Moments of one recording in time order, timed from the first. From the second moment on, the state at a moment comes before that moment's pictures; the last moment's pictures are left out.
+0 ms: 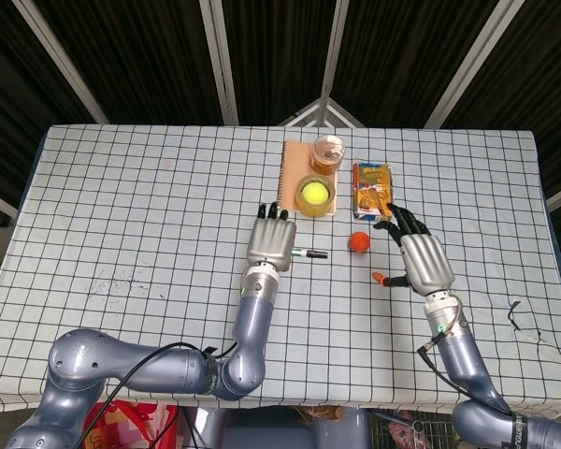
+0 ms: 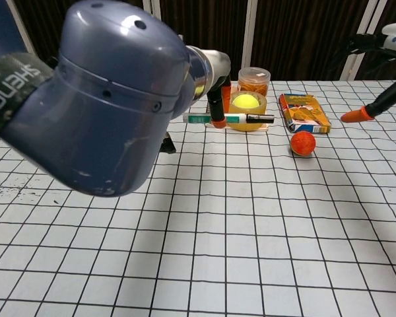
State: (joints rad) left arm -1.35 -1.94 -0.61 -1.42 0.19 1.31 1.16; right arm 0.48 -1.33 0.34 -1.79 -1.12 1.11 -0.27
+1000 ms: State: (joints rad) left arm -1.43 -1.99 -0.65 -1.39 0.19 1.31 1.11; right arm 0.61 -1.46 0.33 -1.75 -0.96 1.11 -0.33
